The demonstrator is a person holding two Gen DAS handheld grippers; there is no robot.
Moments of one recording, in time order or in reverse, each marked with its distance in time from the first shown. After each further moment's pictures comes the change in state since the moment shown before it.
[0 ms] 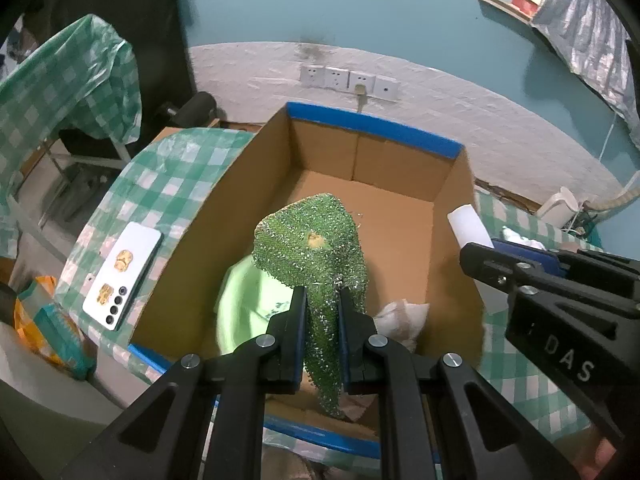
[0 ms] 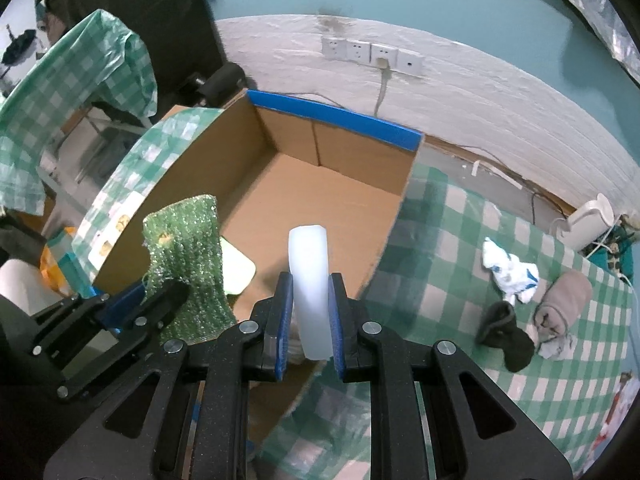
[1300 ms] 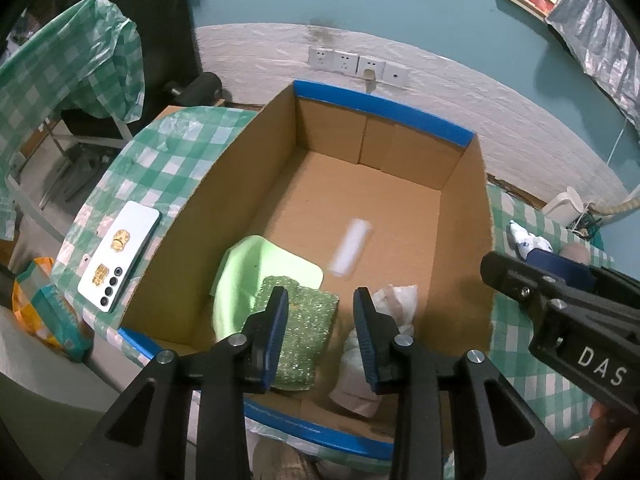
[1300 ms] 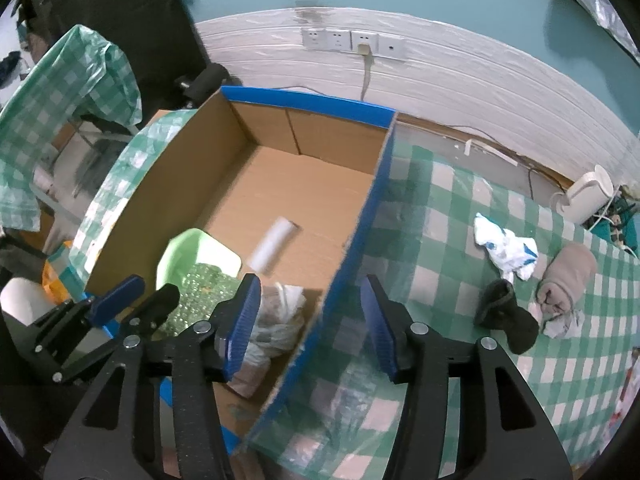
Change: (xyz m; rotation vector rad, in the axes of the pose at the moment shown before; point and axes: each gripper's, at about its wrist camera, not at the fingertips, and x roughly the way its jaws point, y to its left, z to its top) left arm 0.013 0.006 -0.002 -0.043 0.066 0.015; right arm 0.001 -0.026 -0.009 0.083 0.020 0.000
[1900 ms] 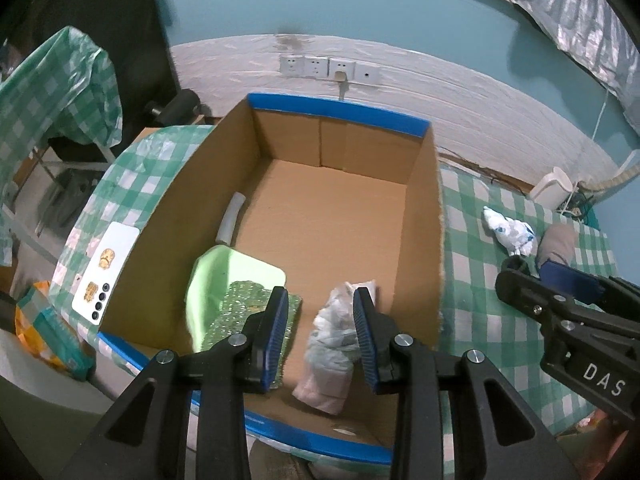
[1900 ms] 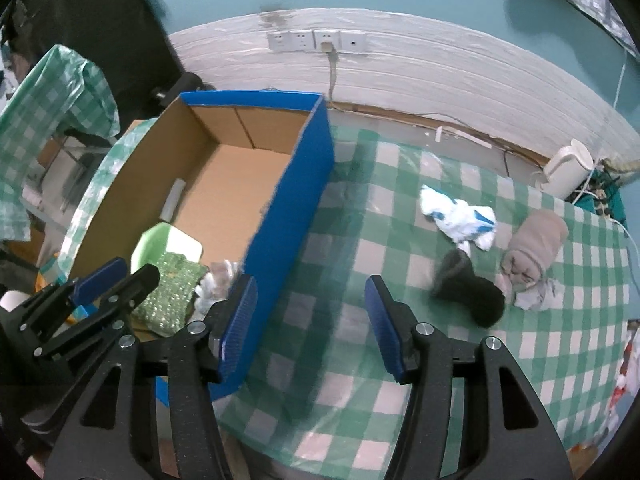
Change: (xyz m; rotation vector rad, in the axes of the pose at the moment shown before) left arm -0.009 -0.039 -0.004 0.085 -0.020 -0.014; right arm -0.022 -0.047 -0.026 0.071 -0.015 -0.041
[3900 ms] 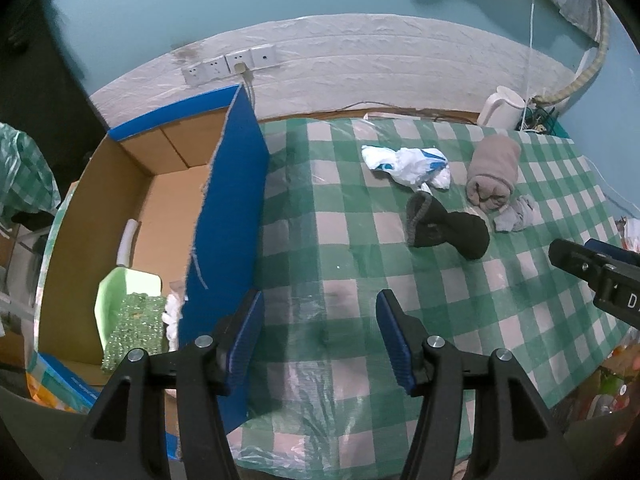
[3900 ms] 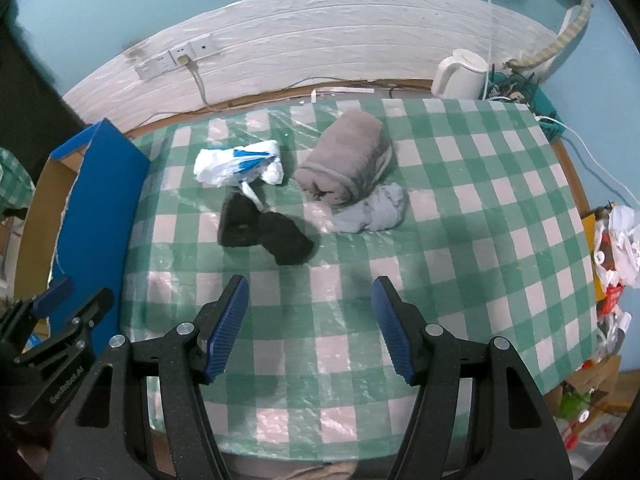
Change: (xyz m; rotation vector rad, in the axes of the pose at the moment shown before) left arm 0.014 -0.147 -0.032 0.286 0.051 -0.036; right arm -0.032 -0.179 -0.073 0.322 0.013 -0.163
